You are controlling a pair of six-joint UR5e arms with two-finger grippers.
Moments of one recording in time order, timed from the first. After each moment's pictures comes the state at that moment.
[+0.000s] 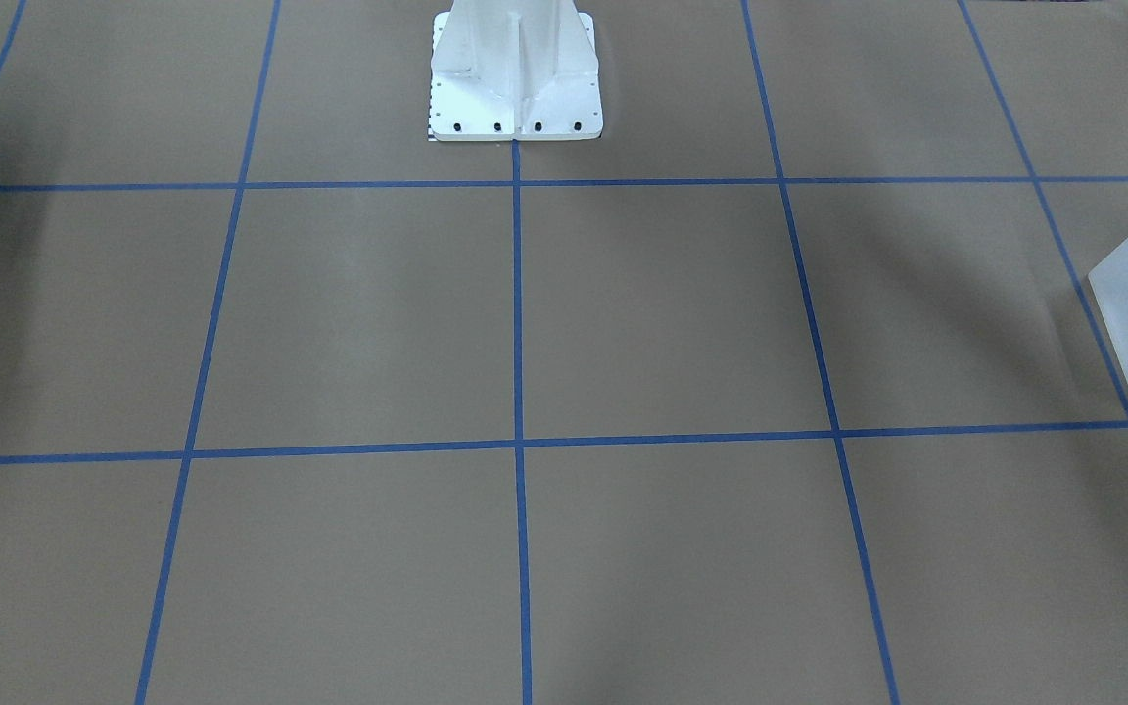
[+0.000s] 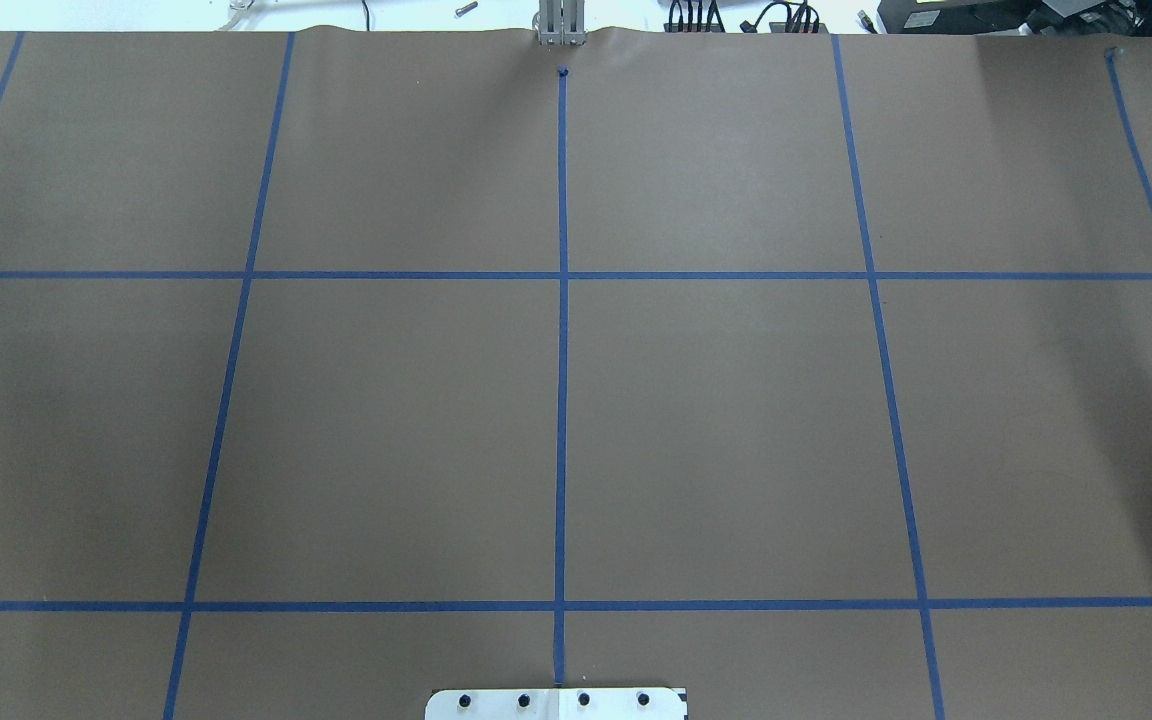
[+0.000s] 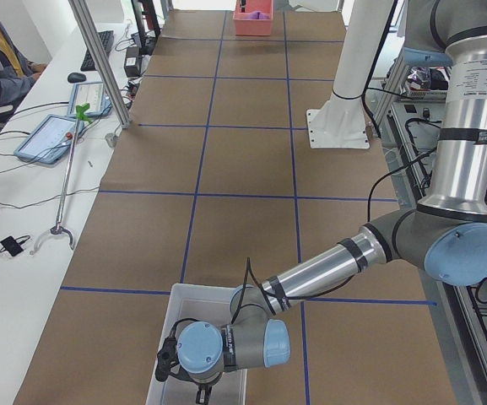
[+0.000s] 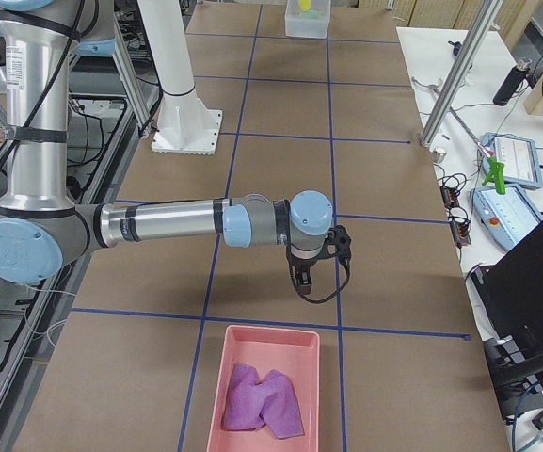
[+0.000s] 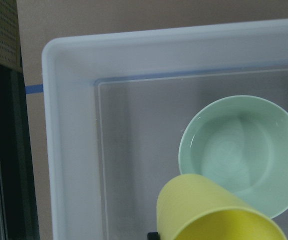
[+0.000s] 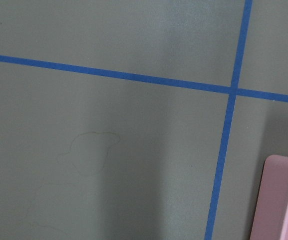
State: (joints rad) left arm -1.73 -1.67 -0.97 -1.97 -2.29 0.28; right arm 1.49 -1.66 1.77 -1.59 2.46 -0.03
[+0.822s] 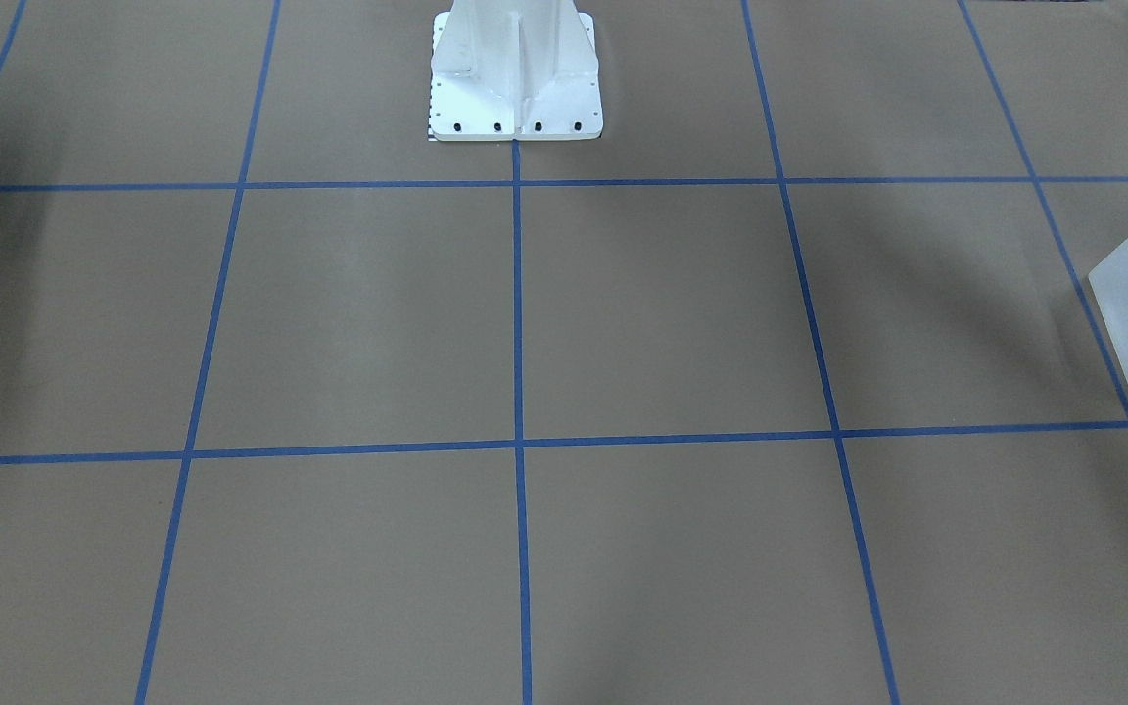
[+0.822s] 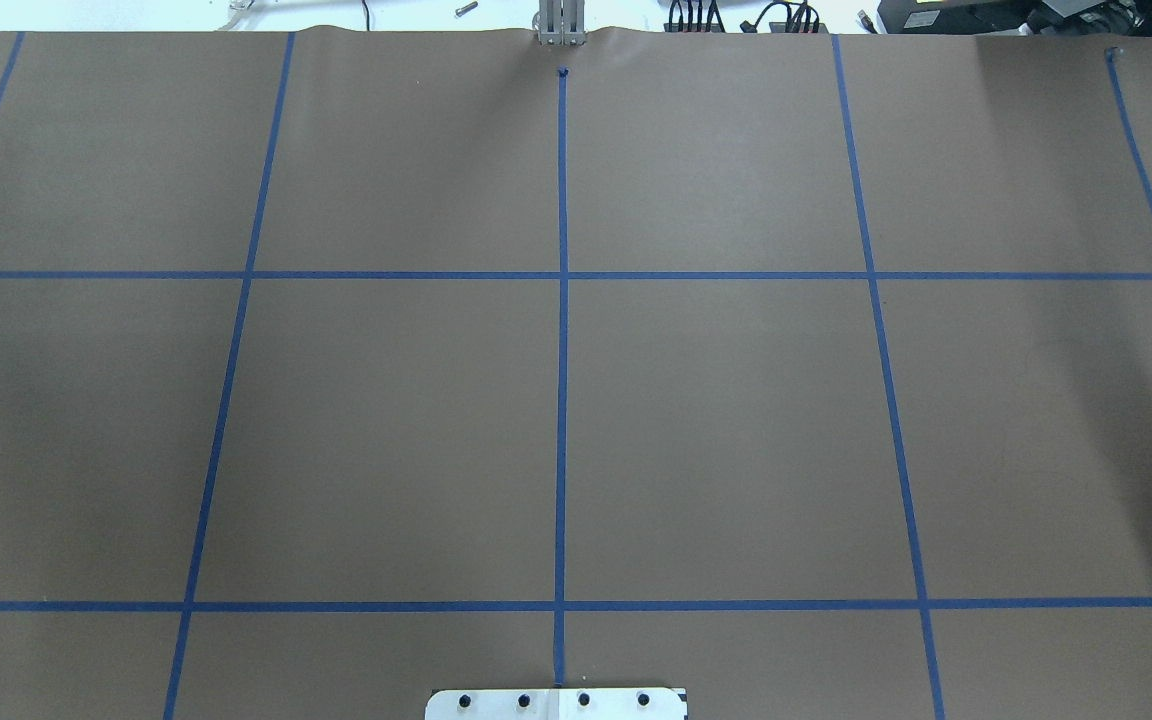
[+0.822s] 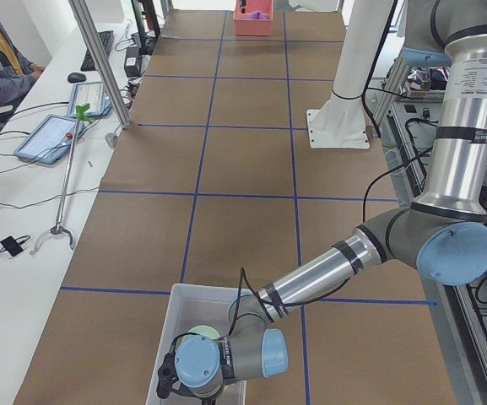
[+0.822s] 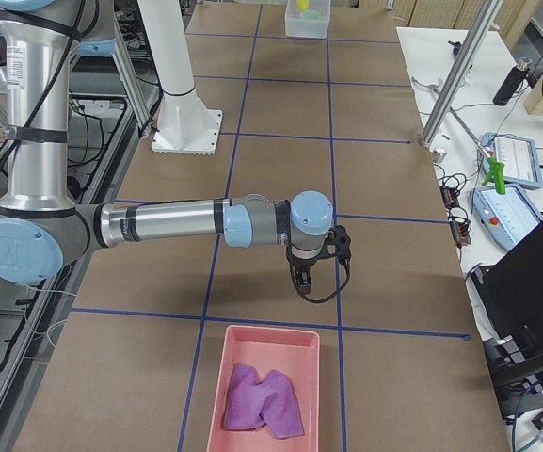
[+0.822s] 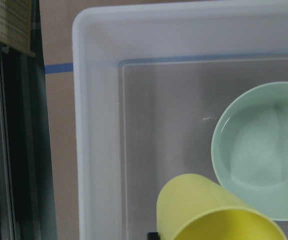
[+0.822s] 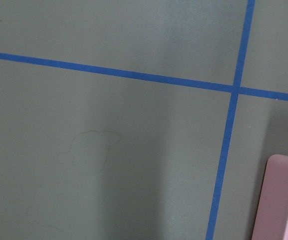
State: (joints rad) left arm -1.74 -1.70 -0.90 -1.97 -2.26 0.28; right arm 1.48 -1.65 1.77 -1.59 2.46 -0.03
